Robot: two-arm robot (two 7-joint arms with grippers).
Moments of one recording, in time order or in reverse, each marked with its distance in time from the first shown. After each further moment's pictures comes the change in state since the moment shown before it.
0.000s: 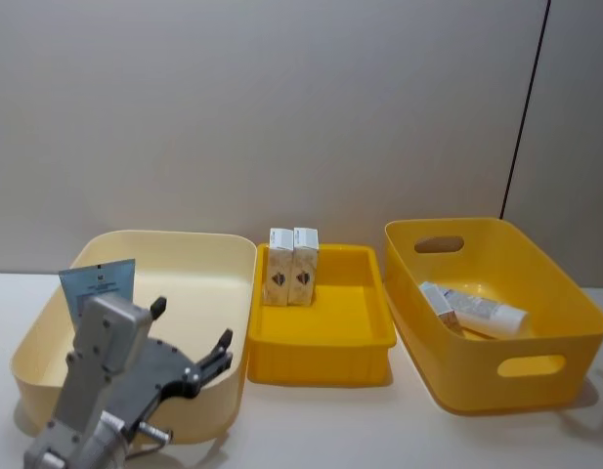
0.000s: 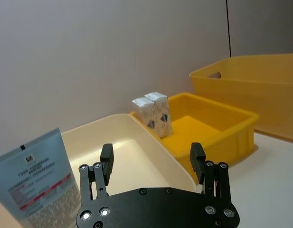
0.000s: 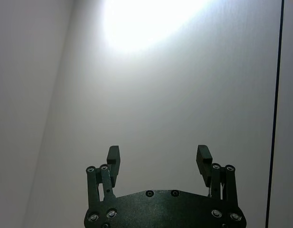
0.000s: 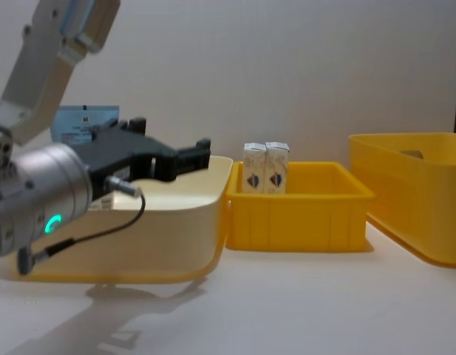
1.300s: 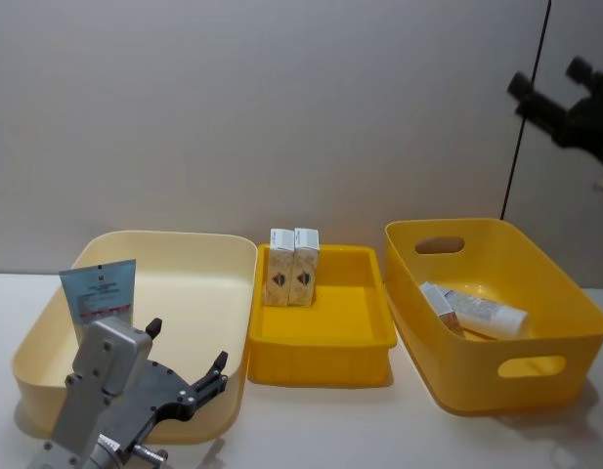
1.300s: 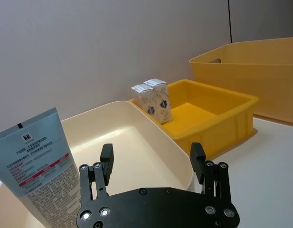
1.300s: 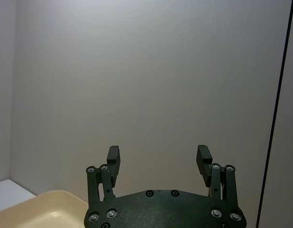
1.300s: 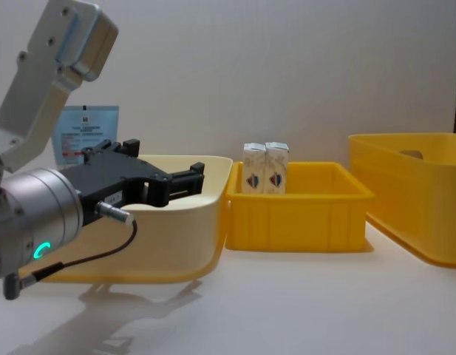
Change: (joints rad) left arm 0.033 0.029 0.015 -0.016 0.004 0.009 0.025; right arm -0.319 -0.015 -0.126 -0.144 -0.078 -0.066 -0.238
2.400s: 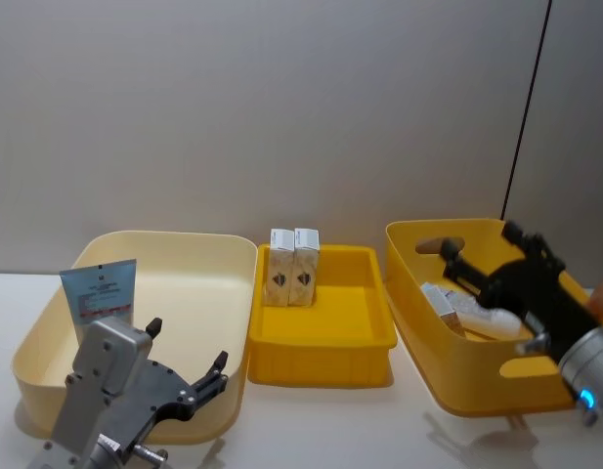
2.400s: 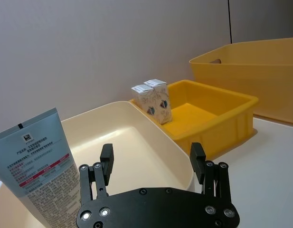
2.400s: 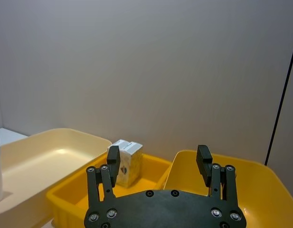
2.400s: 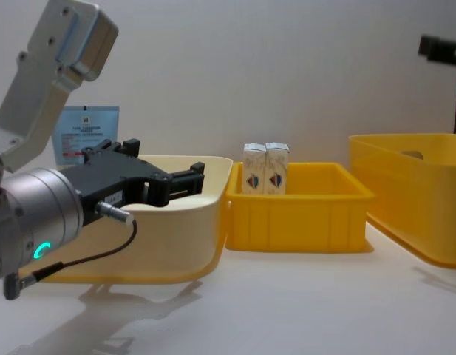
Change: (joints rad) left arm 0.000 0.000 0.000 0.000 0.000 0.000 0.000; right arm -0.331 -0.015 -0.130 -0.150 -0.081 -0.070 -0.246
